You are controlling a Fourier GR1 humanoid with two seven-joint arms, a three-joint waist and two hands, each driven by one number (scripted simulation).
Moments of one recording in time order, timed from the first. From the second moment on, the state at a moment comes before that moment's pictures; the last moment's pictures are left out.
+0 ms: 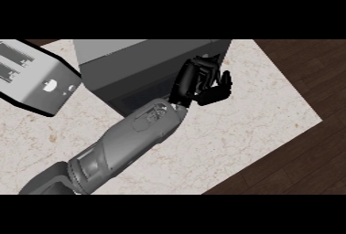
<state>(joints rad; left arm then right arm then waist) -1.06 0.05 -0.82 -0.80 0.74 0.62 -0.38 -0.16 -0.60 -0.21 -1.75 -0.69 0.53 -0.26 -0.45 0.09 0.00</state>
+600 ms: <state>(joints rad) -1.10 0.00 -0.80 -0.76 0.80 0.70 -0.36 -0.17 -0.64 -0.25 -1.74 -0.75 0.53 -0.23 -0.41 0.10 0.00</state>
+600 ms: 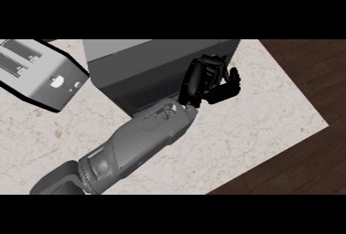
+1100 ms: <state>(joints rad) -1.14 0.00 -0.87 -0.74 0.86 0.59 -0.35 -0.15 -0.67 -0.32 -1.75 -0.79 0.51 -0.22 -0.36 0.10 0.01</state>
